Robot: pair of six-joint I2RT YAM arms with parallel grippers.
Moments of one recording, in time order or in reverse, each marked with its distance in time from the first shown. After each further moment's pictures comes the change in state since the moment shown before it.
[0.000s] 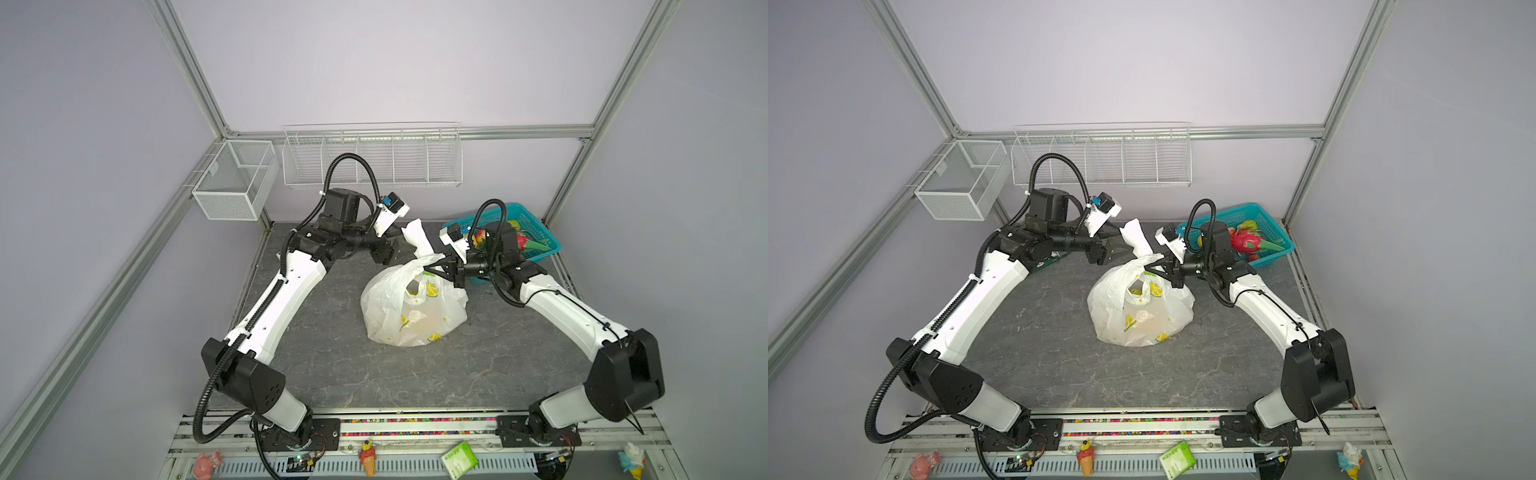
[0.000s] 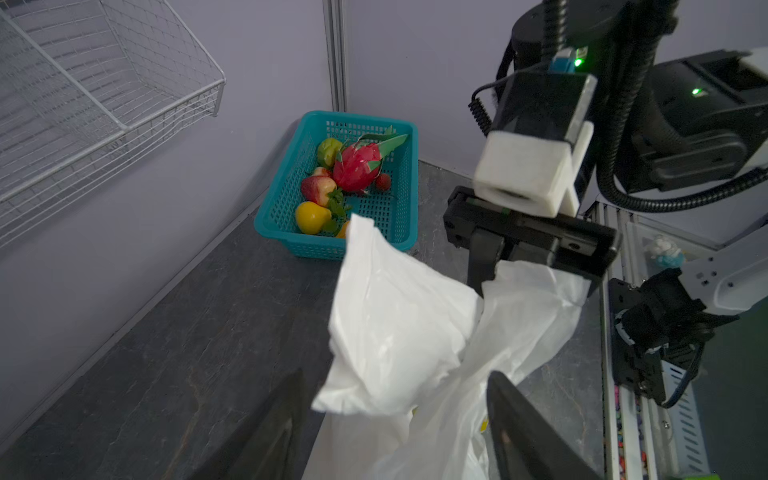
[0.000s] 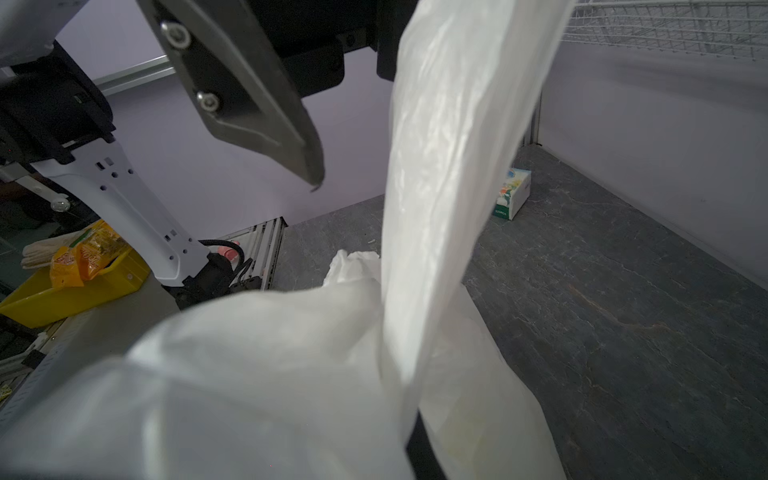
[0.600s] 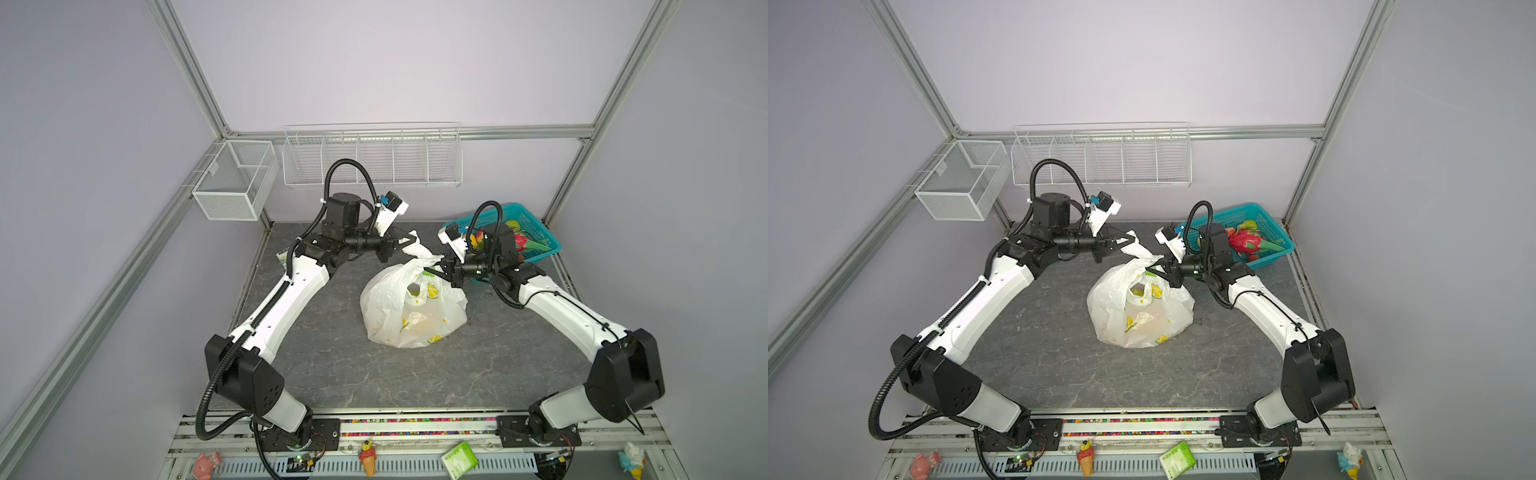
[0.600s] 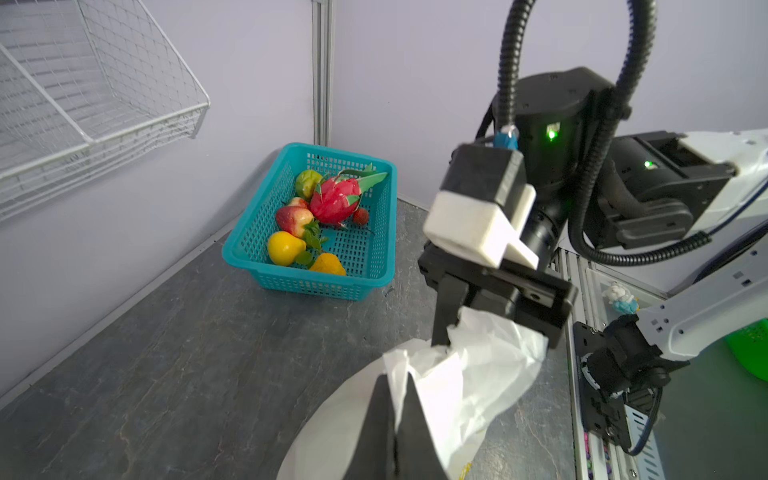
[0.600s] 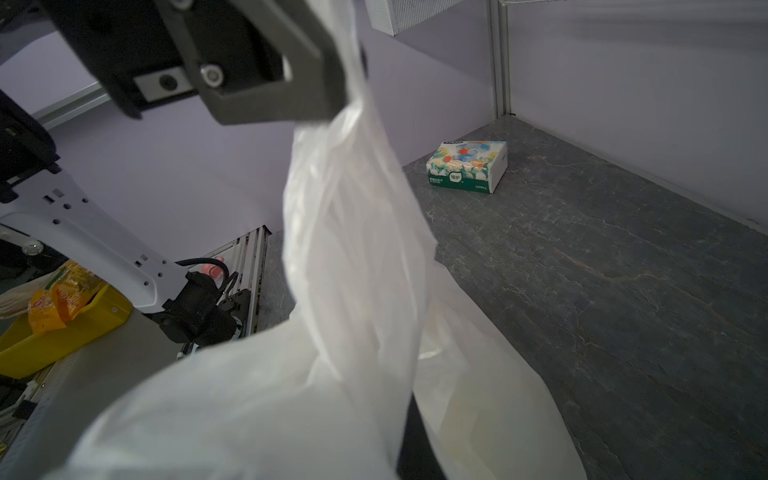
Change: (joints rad) left arm -0.001 -0.055 -0.200 0.269 0.090 -0.138; right arm 0.006 -0.002 -0.013 -0.010 0.115 0.142
